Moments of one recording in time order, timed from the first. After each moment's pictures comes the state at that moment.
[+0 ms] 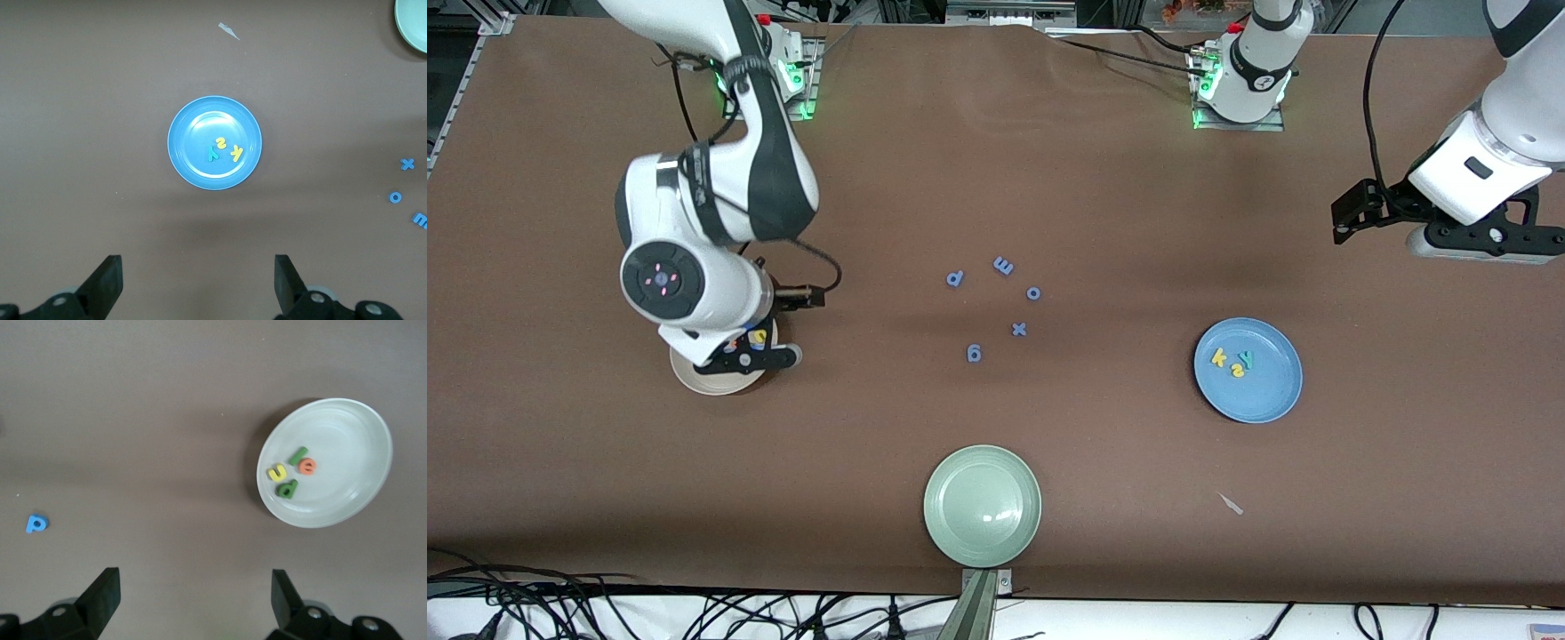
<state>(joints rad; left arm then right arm) -0.08 0.02 -0.04 -1.62 0.02 1.64 -0.06 0.69 0.51 -0.43 -1.37 0.15 1.56 0.15</state>
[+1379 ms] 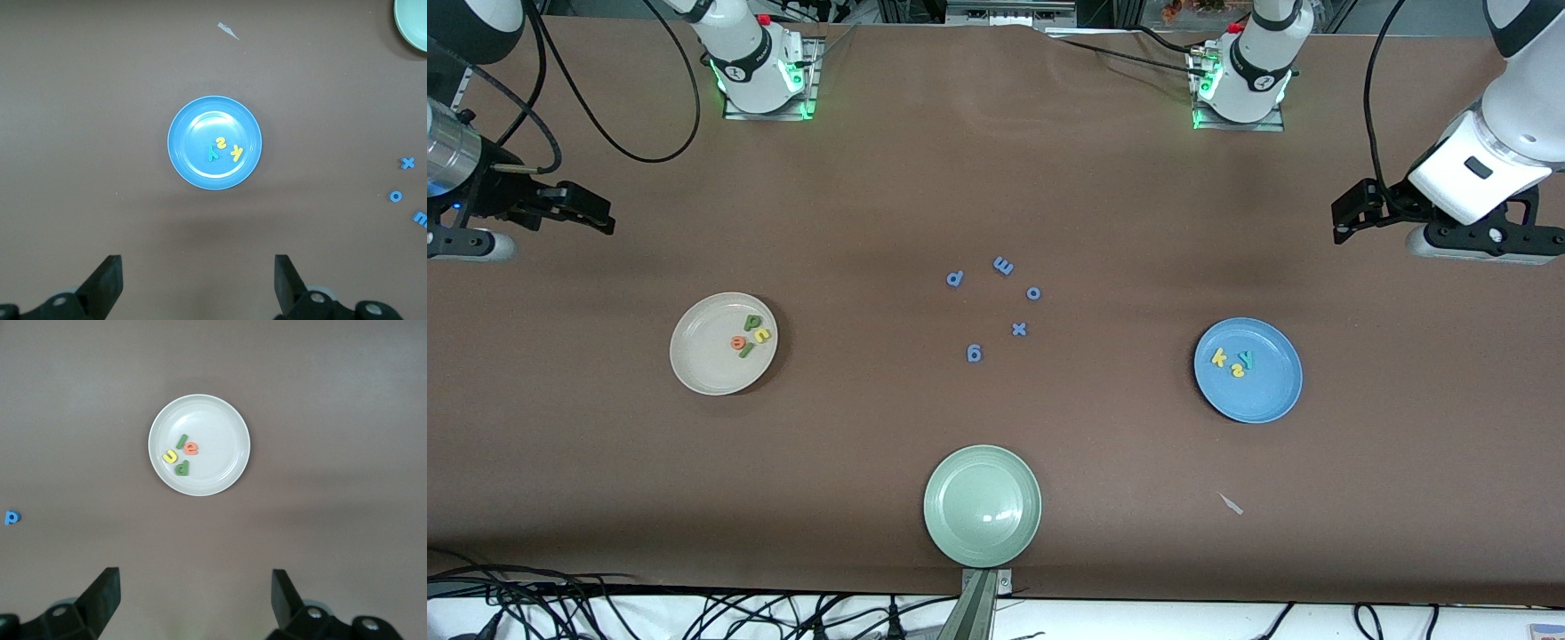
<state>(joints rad) -0.08 0.02 -0.04 -1.62 0.02 1.64 -0.05 0.06 0.03 -0.06 -1.65 -0.01 1.60 0.06</state>
